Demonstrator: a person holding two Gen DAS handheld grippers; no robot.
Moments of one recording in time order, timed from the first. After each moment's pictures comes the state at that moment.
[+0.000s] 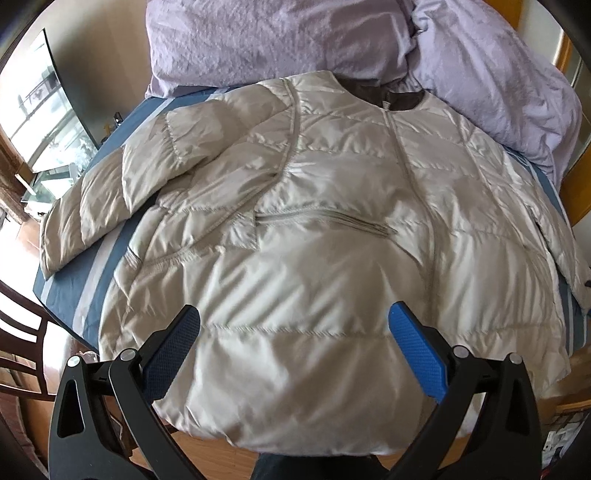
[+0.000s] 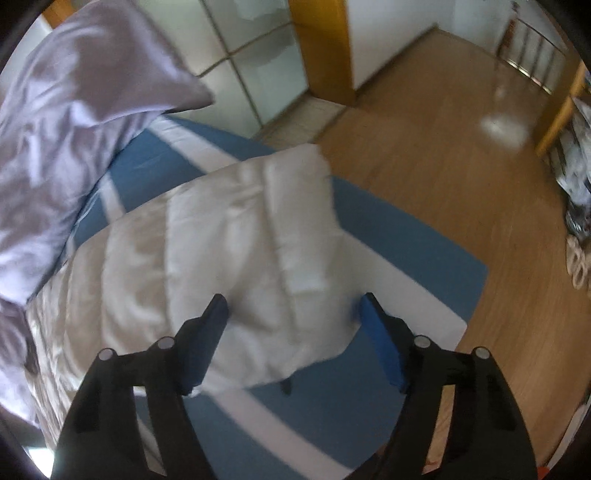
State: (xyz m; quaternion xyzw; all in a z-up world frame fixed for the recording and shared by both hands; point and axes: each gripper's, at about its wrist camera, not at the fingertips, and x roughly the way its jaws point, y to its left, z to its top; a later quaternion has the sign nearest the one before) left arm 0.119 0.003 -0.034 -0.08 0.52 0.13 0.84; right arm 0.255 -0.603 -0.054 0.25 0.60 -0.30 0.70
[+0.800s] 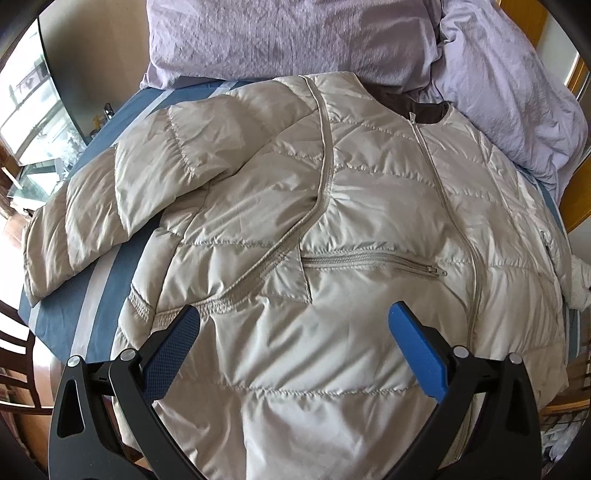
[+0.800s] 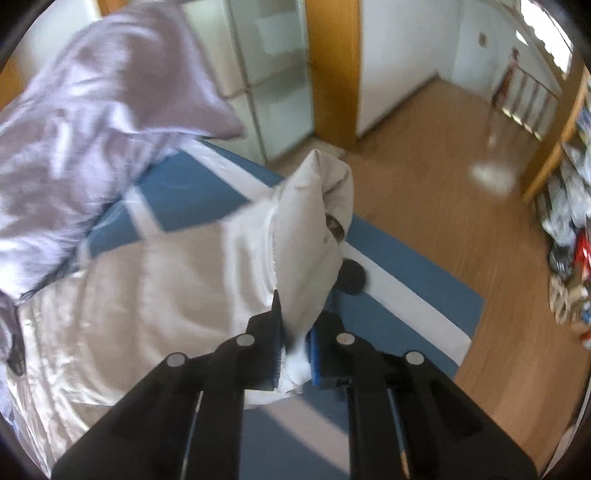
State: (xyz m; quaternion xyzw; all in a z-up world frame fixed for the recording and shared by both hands) left arm 0.146 0.062 -0.047 -0.10 0.52 0.10 0.84; right arm 0.292 -0.531 -0.024 0.16 0.55 -0.30 0.76
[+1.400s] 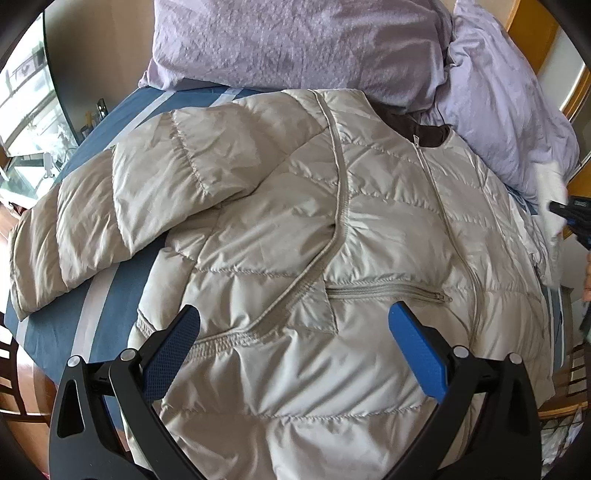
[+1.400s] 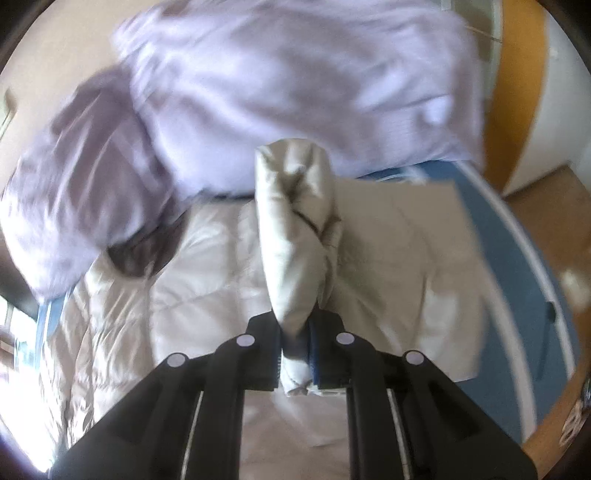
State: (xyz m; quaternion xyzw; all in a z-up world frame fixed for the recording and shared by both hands) left arm 0.152 0.097 -0.045 -0.14 0.50 0.08 0.85; right arm 0.385 -0.246 -0.011 0.09 0.58 -0.03 0.81
